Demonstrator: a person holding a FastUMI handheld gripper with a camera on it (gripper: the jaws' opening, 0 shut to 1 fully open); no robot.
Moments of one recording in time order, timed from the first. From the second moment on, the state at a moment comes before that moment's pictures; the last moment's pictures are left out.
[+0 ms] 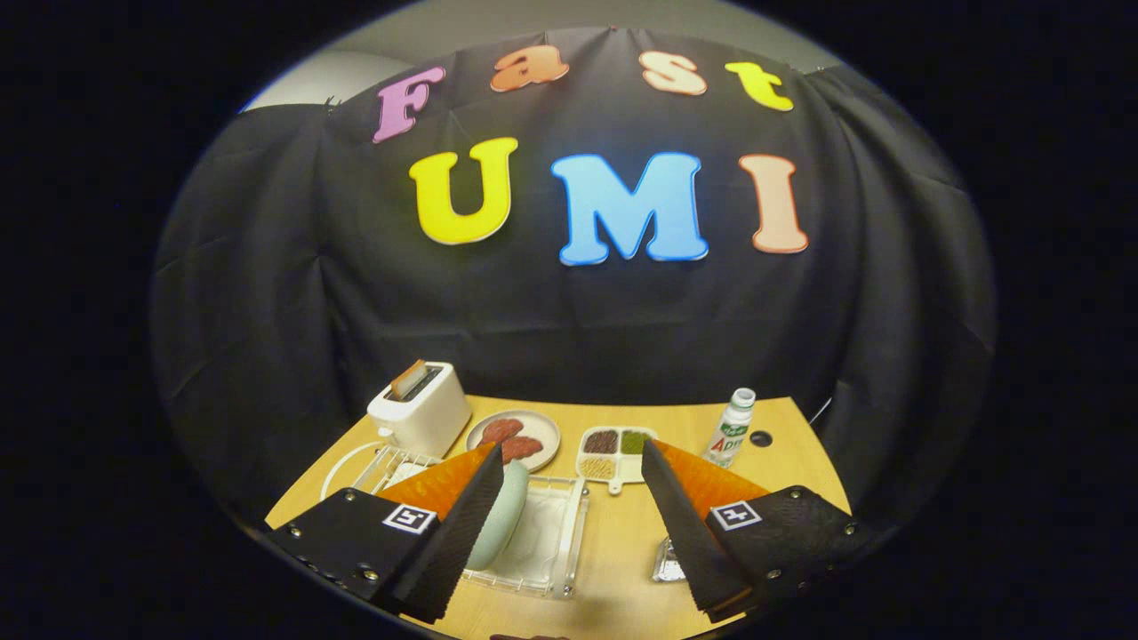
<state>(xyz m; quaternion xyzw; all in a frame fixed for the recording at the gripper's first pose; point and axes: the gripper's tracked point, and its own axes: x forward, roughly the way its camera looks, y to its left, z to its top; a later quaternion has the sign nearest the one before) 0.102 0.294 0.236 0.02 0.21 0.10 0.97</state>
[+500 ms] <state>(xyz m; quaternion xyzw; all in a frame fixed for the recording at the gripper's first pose) 0.115 0.332 0.177 0.04 0.35 0.10 0.93</state>
